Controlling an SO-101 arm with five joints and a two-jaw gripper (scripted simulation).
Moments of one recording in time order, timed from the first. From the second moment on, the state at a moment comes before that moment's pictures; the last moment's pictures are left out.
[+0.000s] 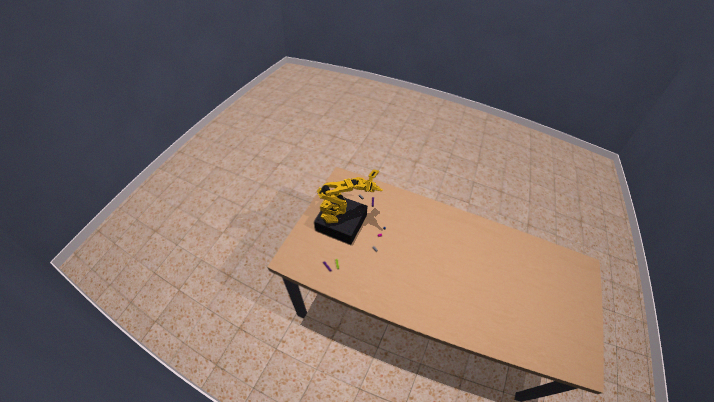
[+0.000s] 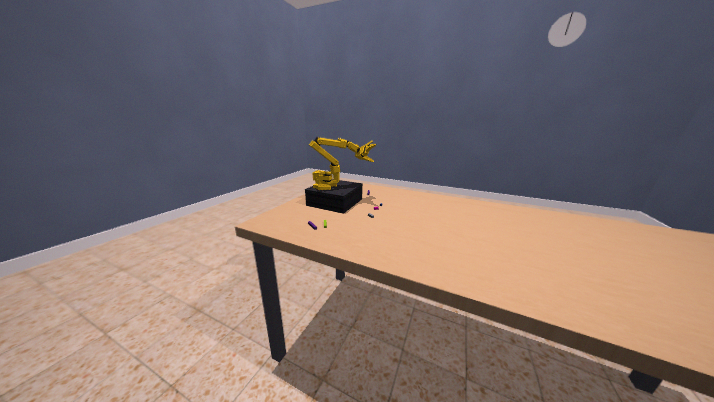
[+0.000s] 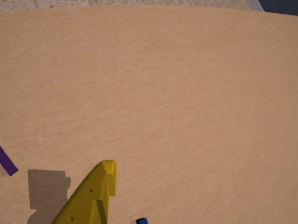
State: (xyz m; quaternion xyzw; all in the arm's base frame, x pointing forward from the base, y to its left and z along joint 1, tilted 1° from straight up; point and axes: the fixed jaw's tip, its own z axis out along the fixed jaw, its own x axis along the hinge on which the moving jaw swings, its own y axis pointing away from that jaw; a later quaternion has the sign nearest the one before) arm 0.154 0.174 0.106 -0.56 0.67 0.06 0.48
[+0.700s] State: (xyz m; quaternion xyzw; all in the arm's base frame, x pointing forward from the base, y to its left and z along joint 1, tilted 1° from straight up) arm 0.157 0.163 0.099 -0.60 0.67 0.02 0.44
